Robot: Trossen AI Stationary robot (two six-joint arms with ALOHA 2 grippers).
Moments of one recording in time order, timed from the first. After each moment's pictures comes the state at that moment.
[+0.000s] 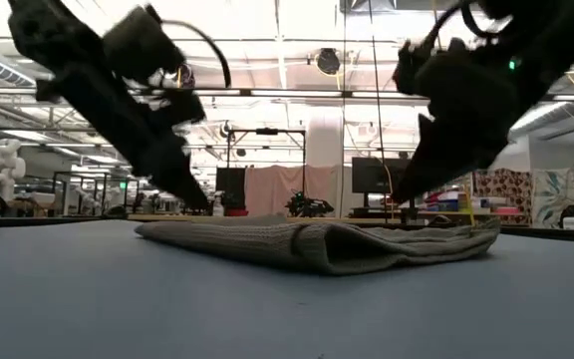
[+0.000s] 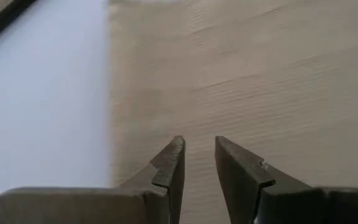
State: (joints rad) left arm -0.07 1.48 0.51 0.15 -0.45 -0.28; right arm 0.44 1.65 0.81 -0.14 0.52 0.82
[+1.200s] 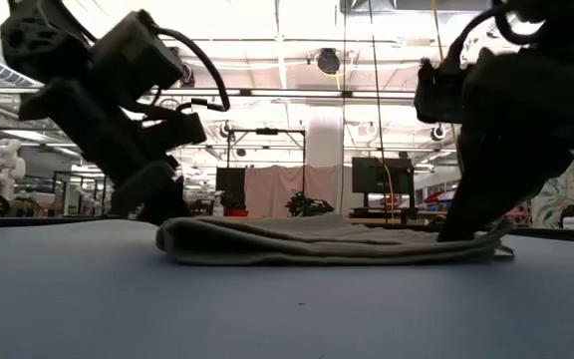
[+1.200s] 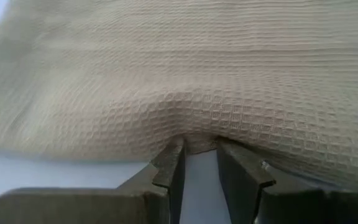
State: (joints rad) left arm -0.20 1.65 0.54 0.21 -0.44 -0.32; right arm 0.52 1.73 0.85 -0.22 0.37 0.97
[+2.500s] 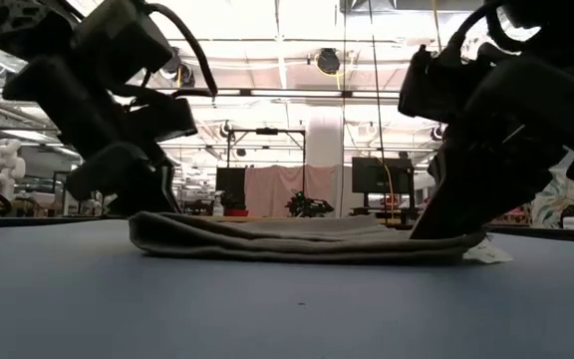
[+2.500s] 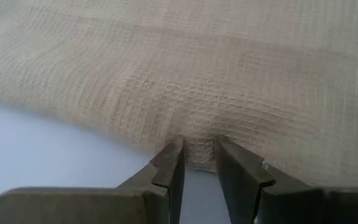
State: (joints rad) left arm -0.27 1.61 0.57 0.10 -0.36 -0.31; right arm 0.53 1.82 0.85 -0.01 0.41 0.73
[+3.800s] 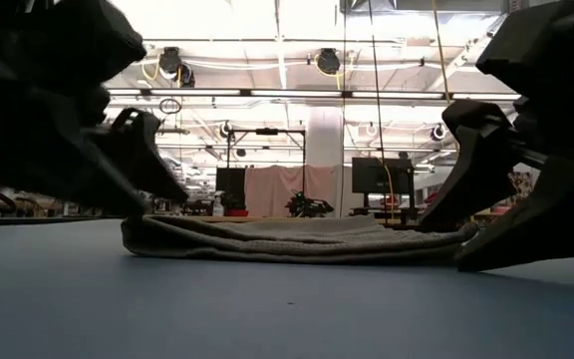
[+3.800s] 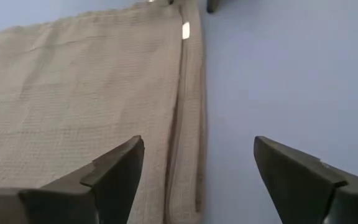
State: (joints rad) left arm -0.60 1.67 0.59 0.38 -0.48 -0.20; right arm 0.68 1.86 0.79 0.09 0.71 0.21
